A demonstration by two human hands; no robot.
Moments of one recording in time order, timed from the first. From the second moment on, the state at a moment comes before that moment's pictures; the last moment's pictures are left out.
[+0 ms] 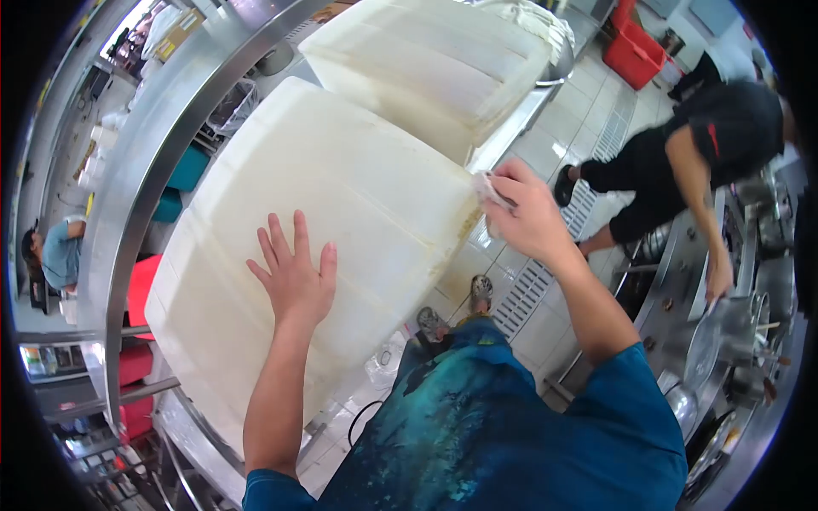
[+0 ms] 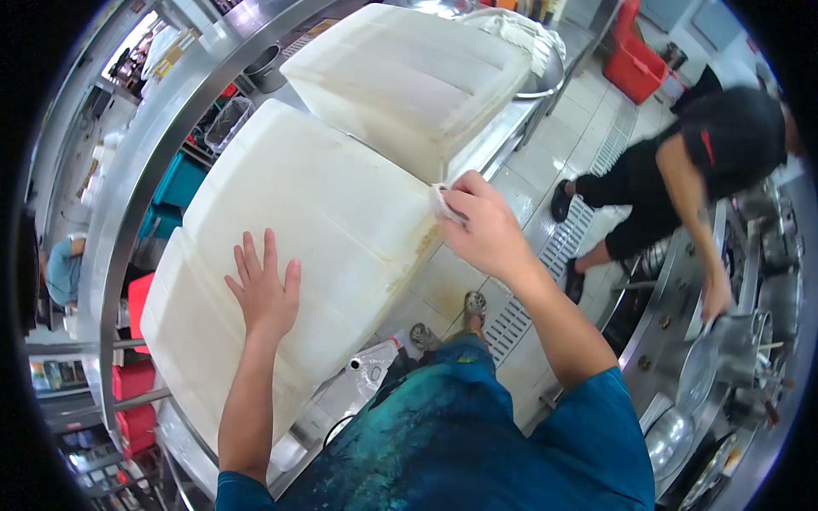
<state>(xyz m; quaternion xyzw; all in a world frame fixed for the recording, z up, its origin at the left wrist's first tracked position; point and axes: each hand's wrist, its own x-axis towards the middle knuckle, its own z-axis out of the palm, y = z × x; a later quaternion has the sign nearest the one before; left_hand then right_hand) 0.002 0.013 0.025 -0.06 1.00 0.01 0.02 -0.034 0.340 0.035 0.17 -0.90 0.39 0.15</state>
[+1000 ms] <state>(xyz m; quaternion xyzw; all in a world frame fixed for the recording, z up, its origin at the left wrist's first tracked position) 0.006 0.002 0.021 -0.05 0.98 0.17 -0.11 -0.314 0.068 -0.001 0.53 -0.82 0.19 0.15</state>
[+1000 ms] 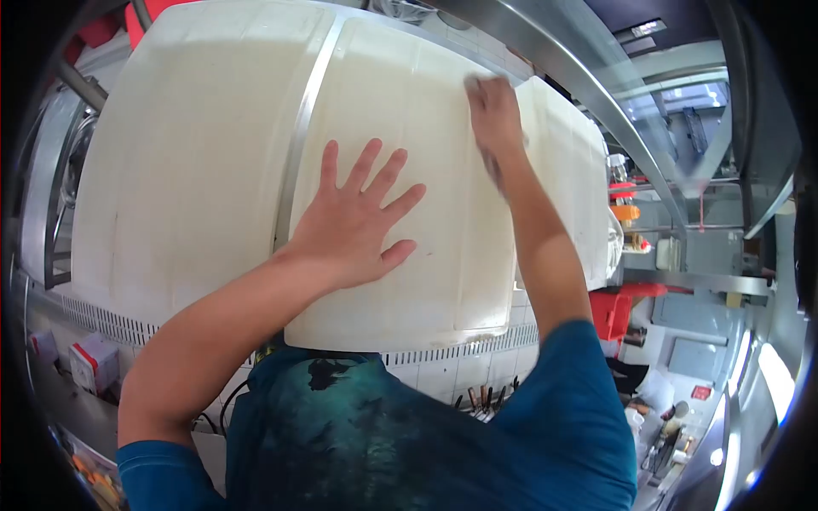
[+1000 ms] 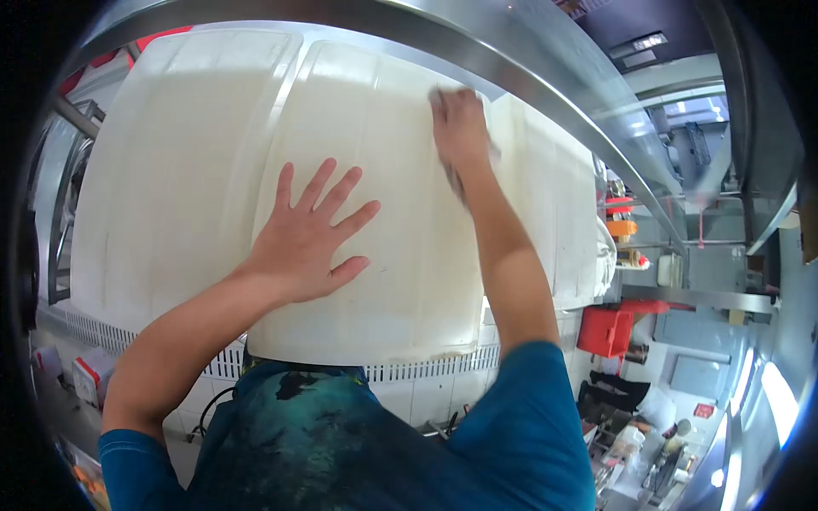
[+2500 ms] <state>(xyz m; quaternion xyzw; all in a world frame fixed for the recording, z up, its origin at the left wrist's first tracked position) 0.127 0.220 -0.022 -0.47 0.36 0.77 -0.23 -0.043 0.570 -0.019 0.07 -0.63 0.77 -0.08</state>
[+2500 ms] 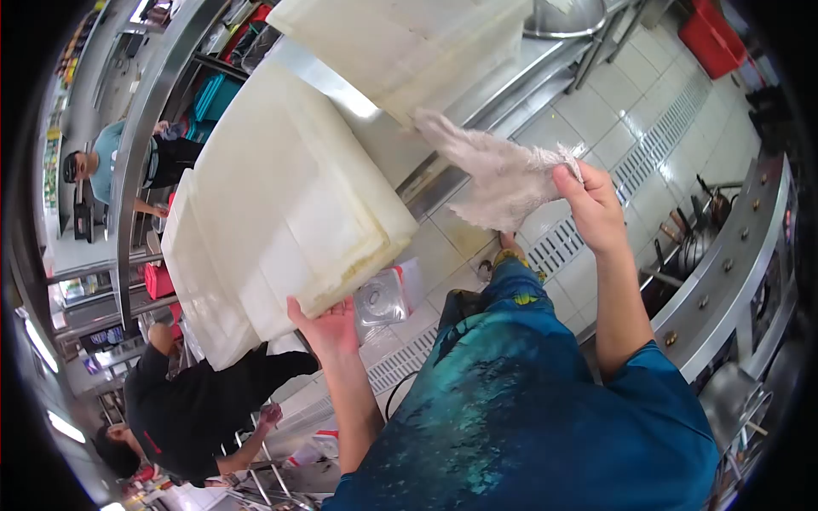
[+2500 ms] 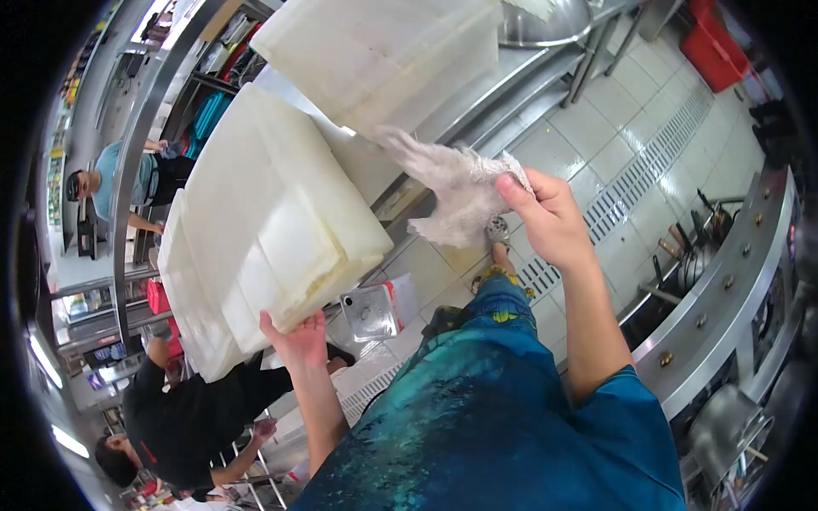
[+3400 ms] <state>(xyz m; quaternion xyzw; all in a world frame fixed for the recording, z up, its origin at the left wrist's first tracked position) 0.116 0.355 0.055 -0.15 0.94 0.29 0.07 -0.068 0.552 -0.021 0.51 -0.37 0.67 -0.40</state>
